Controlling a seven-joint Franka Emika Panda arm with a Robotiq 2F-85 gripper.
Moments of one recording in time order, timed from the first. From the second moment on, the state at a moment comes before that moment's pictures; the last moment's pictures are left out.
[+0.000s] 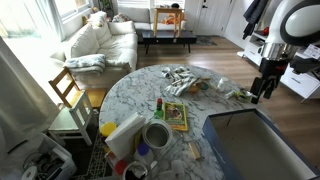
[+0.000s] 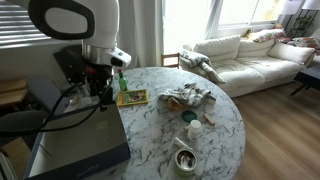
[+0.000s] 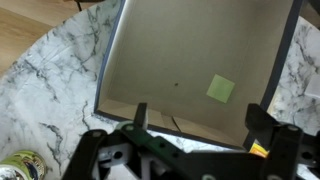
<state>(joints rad) -0.15 -0.23 -0.20 -2.34 0.02 1.88 -0.15</state>
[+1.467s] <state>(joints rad) -0.21 -0.02 -0.24 -2.36 0.00 1.92 -0.16</state>
